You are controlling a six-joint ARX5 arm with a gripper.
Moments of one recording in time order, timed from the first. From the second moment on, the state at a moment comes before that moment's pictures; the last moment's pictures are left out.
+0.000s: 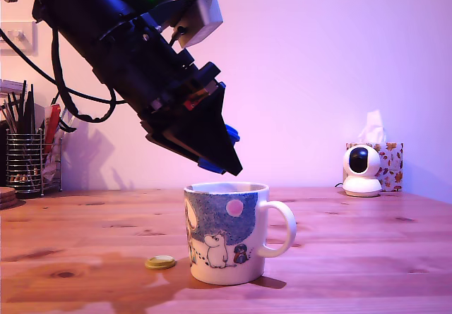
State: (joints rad) arm -0.76 1.55 0.92 -0.21 0.25 0.21
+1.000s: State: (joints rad) arm -0.76 1.55 0.94 -0.25 0.21 0.21
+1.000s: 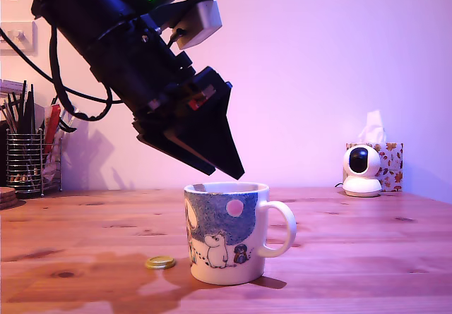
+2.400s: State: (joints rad) arm -0.63 1.33 0.96 -0.21 0.29 0.16
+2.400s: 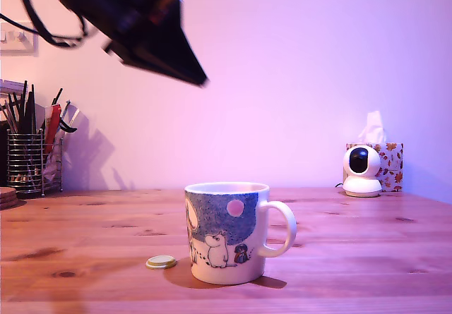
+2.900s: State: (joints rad) arm -0.53 1.04 0.78 -0.13 0.23 0.13
